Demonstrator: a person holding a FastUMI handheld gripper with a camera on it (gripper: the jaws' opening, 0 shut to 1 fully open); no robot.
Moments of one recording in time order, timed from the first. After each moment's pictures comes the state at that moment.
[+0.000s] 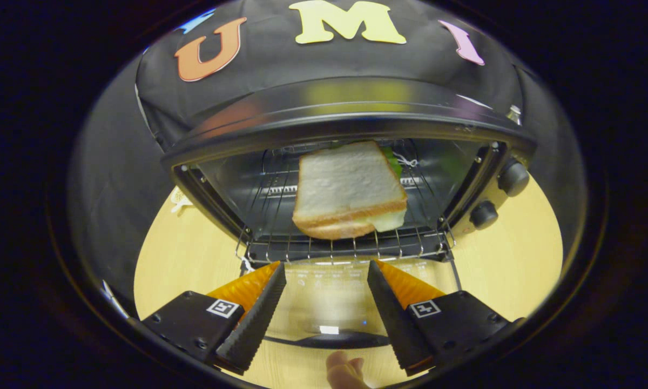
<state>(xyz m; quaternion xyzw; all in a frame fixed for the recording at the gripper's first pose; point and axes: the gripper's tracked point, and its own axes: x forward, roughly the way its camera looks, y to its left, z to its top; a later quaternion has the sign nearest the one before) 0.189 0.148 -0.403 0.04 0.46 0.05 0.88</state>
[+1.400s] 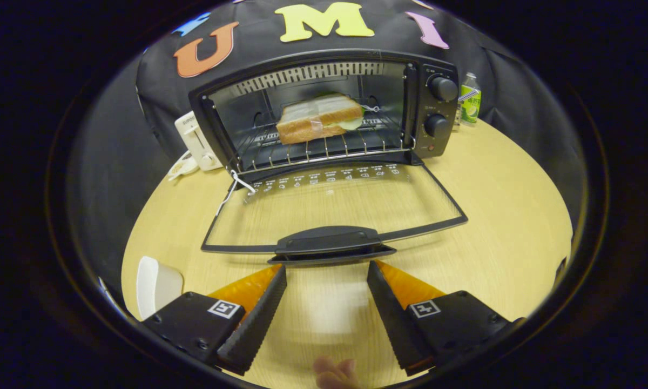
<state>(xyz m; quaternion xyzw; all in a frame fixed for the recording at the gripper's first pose) 0.091 0.137 -0.449 0.06 0.45 0.02 0.89</state>
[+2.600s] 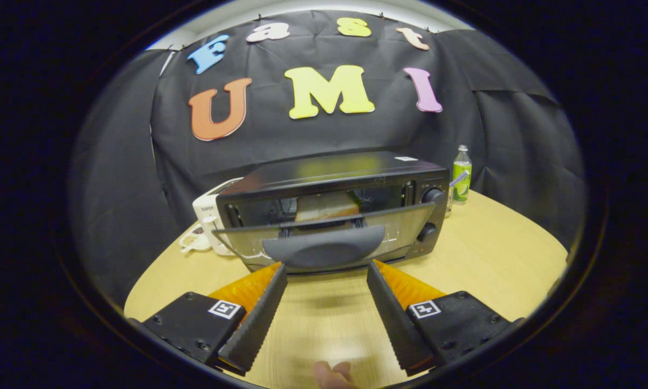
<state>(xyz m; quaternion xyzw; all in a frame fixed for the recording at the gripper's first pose) 0.167 0.135 -0.363 0.07 0.25 0.01 0.97</state>
